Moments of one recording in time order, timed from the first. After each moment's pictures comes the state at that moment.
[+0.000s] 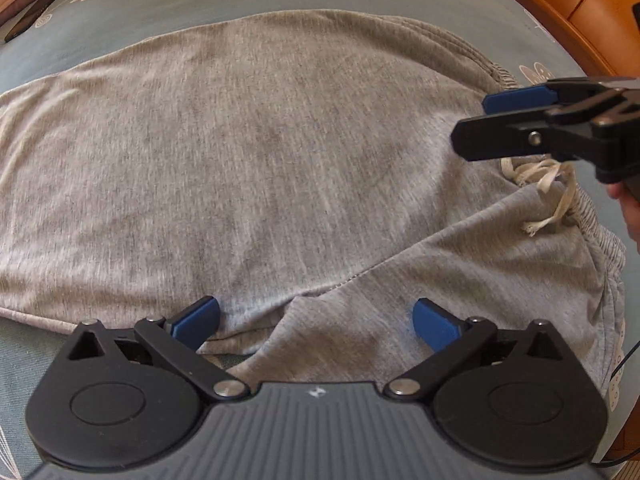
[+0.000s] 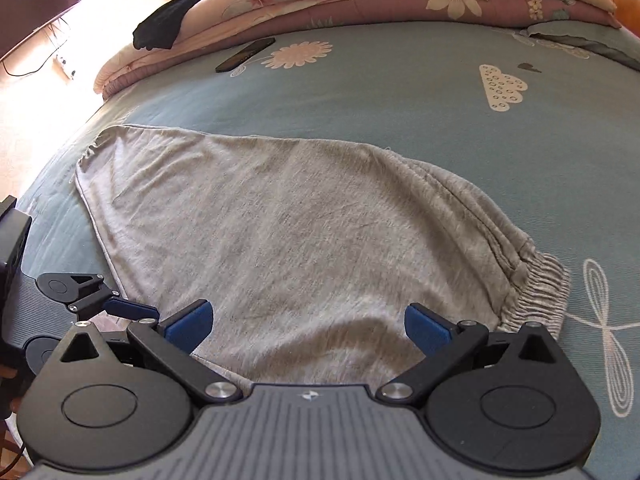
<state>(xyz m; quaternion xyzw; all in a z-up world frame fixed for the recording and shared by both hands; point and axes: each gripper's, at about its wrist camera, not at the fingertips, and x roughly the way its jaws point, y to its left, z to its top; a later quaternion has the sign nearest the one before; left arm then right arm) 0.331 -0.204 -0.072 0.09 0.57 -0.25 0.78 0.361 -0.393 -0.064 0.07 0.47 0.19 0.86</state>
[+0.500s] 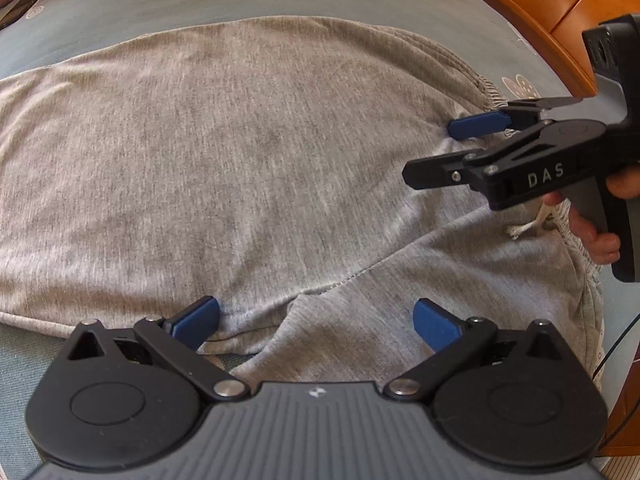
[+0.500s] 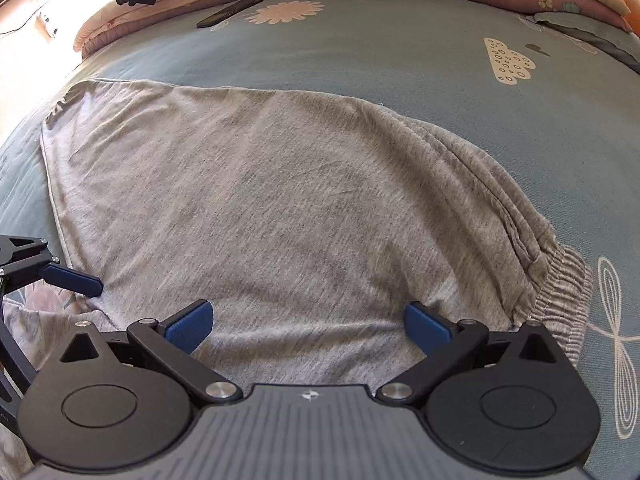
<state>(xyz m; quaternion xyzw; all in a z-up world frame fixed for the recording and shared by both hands) 0.334 -0.183 -0.068 0.06 0.56 -0.30 0.77 0.374 -0.386 -0.092 0.03 0.50 0.14 0.85</state>
